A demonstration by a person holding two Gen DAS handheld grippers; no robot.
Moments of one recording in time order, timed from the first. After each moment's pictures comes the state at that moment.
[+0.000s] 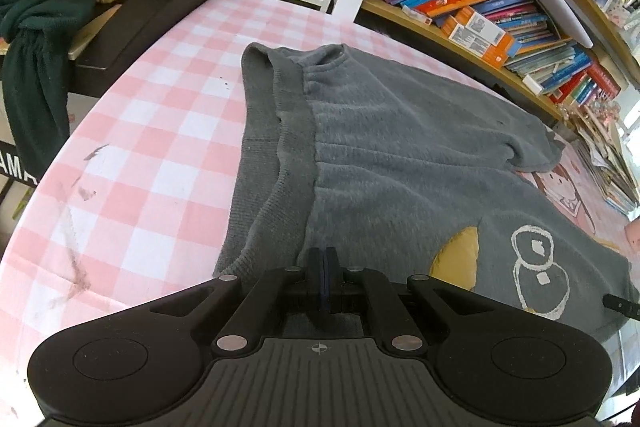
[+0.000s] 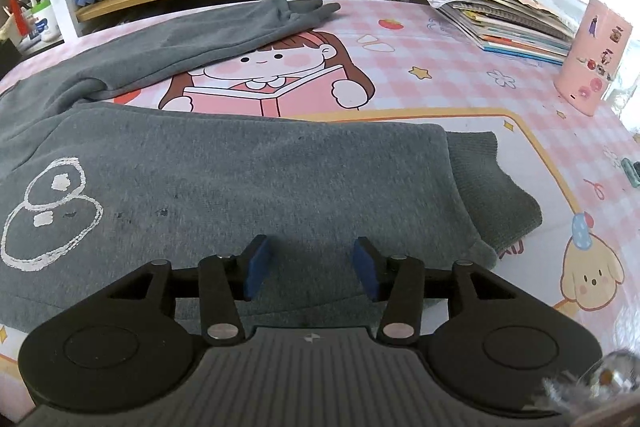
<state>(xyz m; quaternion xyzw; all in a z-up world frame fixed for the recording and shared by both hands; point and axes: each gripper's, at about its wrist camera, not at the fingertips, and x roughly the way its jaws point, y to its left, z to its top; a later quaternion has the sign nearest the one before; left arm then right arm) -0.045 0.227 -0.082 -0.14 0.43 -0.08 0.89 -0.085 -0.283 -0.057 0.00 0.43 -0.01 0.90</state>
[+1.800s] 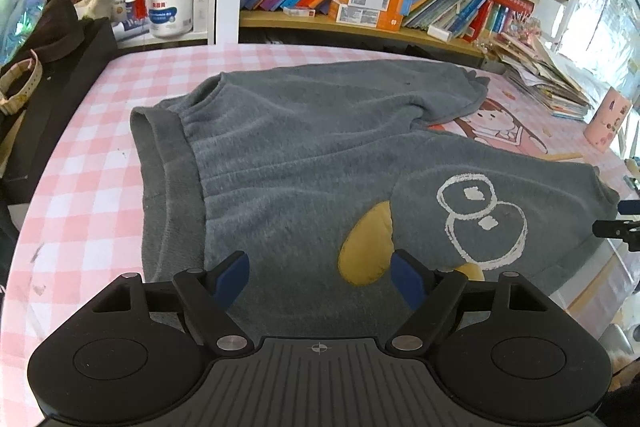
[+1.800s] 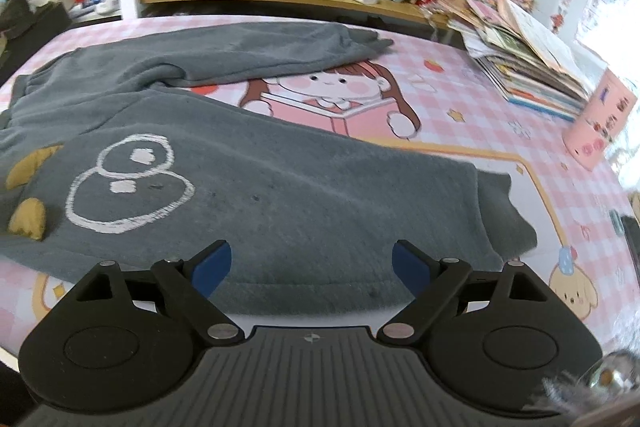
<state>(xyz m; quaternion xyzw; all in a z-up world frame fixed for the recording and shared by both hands) -0.055 0.173 -0.052 0.00 0.40 -0.19 0.90 -0.123 -0.227 -0.014 -0.07 0.42 0.04 0.91</state>
